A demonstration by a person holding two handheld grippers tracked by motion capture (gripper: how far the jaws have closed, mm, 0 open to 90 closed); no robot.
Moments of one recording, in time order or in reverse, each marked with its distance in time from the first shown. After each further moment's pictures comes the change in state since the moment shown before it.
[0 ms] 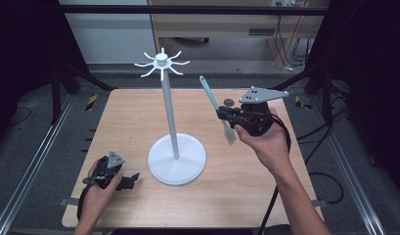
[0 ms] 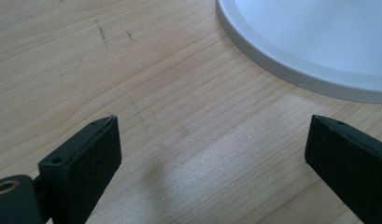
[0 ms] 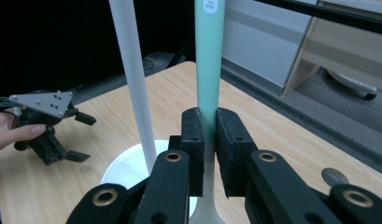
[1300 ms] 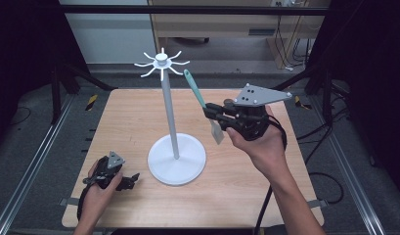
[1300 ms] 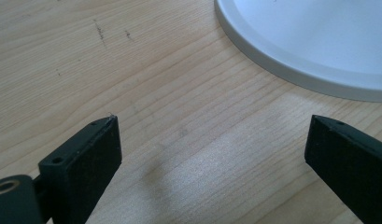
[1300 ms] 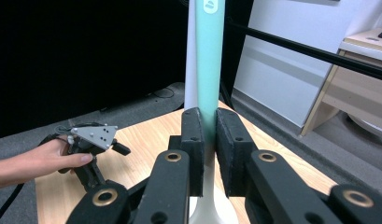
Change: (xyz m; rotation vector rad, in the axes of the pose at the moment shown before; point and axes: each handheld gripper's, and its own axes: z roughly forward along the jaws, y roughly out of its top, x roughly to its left) left arm 0.000 0.000 0.001 -0.001 -0.002 0.002; right arm 0.039 0.030 -0.019 -0.133 0.086 -0.072
